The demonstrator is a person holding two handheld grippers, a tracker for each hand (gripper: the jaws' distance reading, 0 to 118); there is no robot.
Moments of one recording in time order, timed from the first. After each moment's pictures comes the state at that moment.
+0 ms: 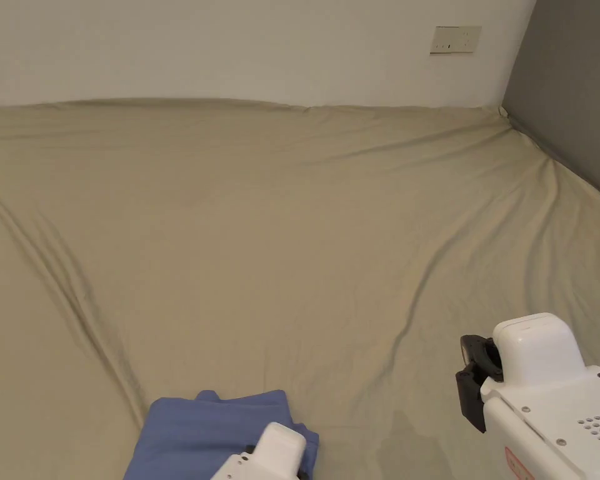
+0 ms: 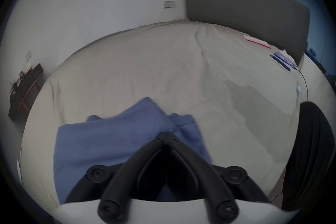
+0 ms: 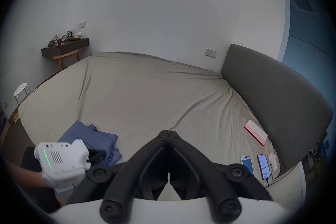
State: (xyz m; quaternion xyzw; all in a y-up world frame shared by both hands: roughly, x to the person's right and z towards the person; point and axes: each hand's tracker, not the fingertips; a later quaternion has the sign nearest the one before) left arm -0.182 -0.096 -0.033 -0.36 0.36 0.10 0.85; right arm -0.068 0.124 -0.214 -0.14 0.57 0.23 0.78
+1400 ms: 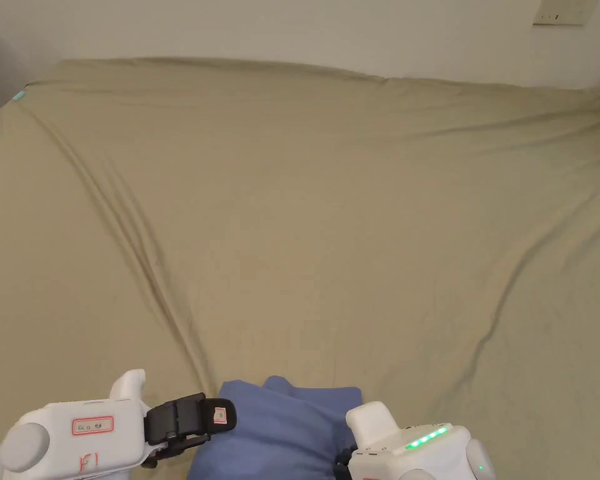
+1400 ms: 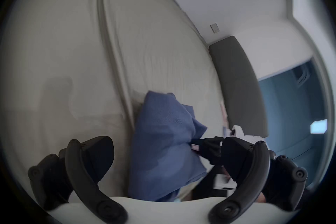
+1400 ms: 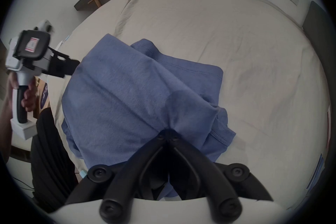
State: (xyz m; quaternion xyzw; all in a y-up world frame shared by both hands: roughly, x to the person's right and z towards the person) left arm -0.341 -0.095 0.195 -0.16 0.23 0.62 0.73; right arm -0.207 -0.070 -0.121 -0.39 0.67 0.36 0.52
